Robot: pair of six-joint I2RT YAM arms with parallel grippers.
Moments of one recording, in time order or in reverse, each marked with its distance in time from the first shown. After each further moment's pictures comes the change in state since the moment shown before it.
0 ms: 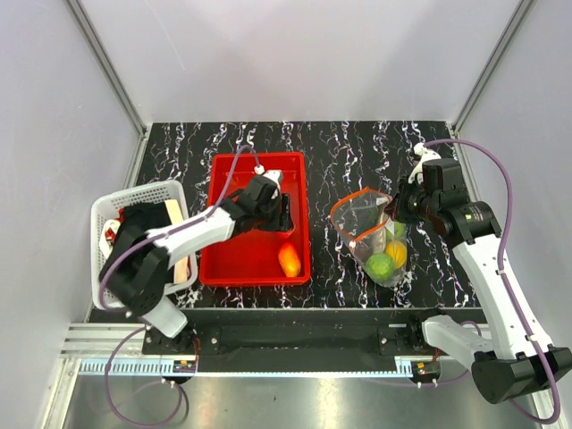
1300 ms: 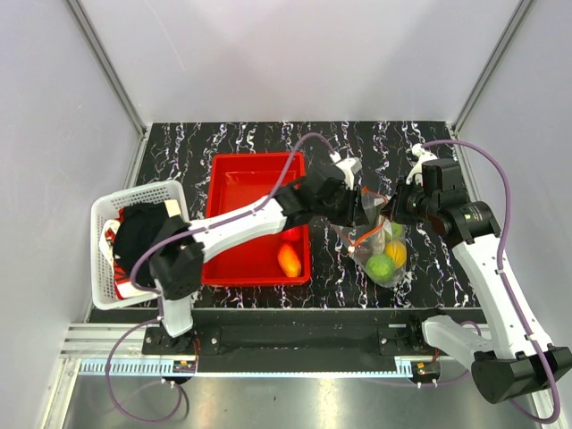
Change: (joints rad) left arm -0.286 0.296 0.533 0.027 0.198 -0.167; right arm 0.000 0.002 -0.003 0.000 -0.056 0.009
